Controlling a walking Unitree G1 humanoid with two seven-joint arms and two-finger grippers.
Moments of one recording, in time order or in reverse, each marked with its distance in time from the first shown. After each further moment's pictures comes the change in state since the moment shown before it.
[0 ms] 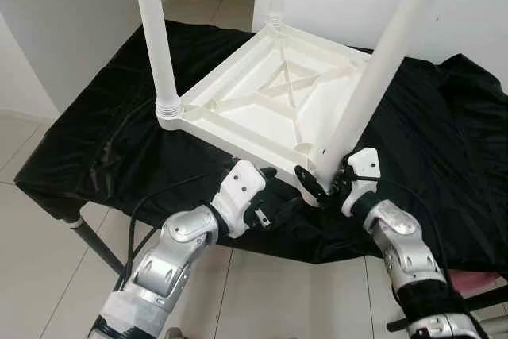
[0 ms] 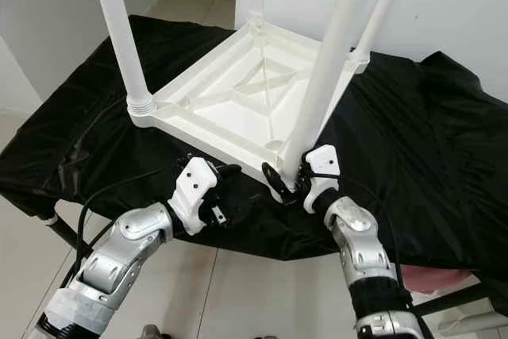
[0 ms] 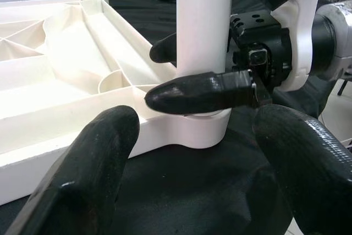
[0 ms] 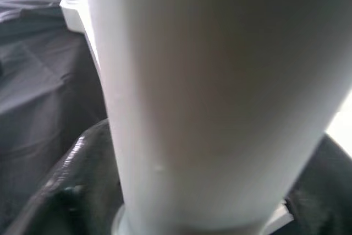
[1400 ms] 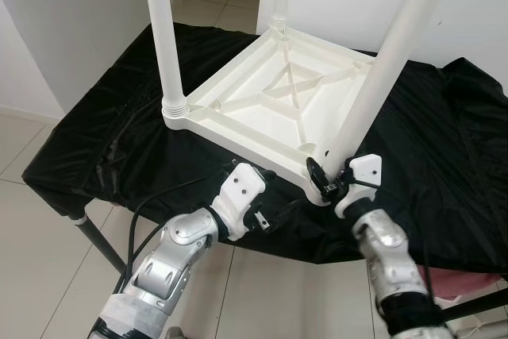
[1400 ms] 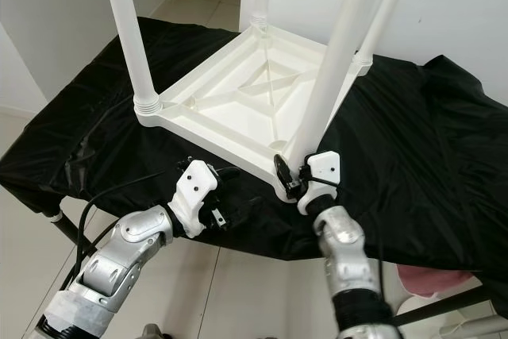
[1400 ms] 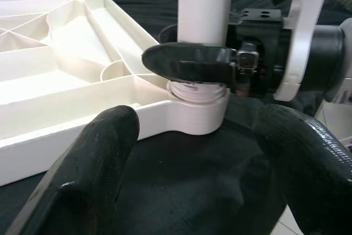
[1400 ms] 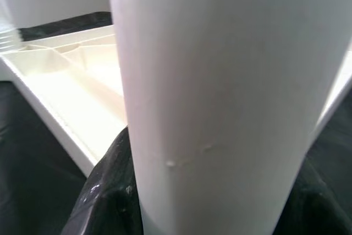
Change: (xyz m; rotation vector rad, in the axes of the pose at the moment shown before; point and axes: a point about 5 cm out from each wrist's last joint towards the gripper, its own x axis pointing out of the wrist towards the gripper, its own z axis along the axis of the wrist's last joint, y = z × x) left arm -0.001 -0.003 -0.005 -0.011 0.015 -0.005; right arm -0.004 0.023 -0.004 0.101 -0.098 -0.434
